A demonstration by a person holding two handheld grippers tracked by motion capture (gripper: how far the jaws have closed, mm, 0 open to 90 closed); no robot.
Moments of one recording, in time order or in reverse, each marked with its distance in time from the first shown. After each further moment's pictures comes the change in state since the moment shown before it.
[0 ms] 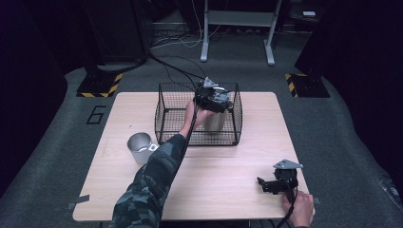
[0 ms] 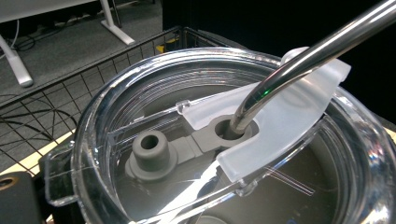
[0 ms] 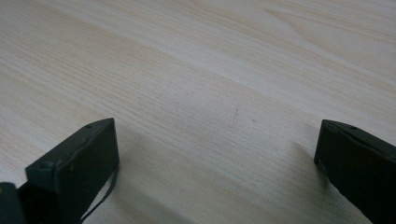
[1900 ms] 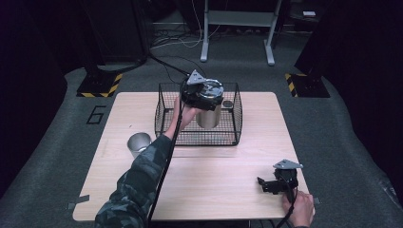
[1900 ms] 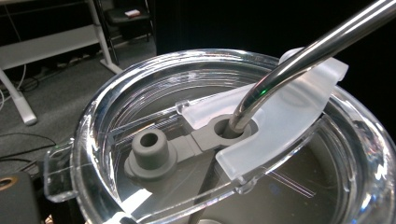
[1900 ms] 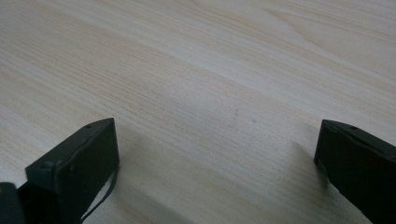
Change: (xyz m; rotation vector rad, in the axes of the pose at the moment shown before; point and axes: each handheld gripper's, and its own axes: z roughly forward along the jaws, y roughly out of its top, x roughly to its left) left arm -0.010 0.021 -0.078 -0.109 -0.040 0.057; right arm 0.000 0.000 0.000 -0.001 0.000 -0.002
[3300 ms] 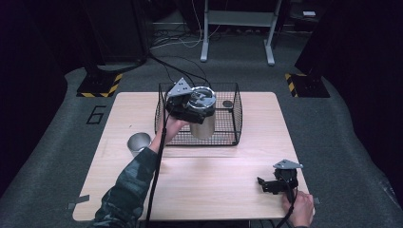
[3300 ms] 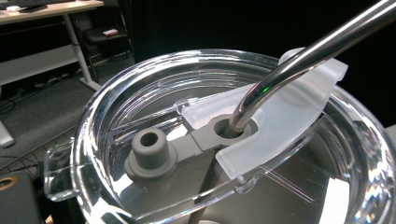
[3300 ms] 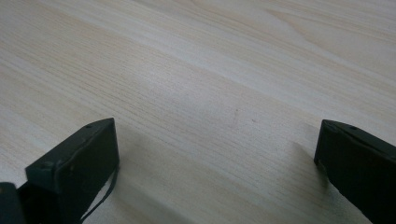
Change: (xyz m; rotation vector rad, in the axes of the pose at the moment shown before) left arm -0.024 -0.005 -0.069 -0.083 -0.087 0.039; right arm 0.001 0.000 0.000 -0.004 -0.006 0.003
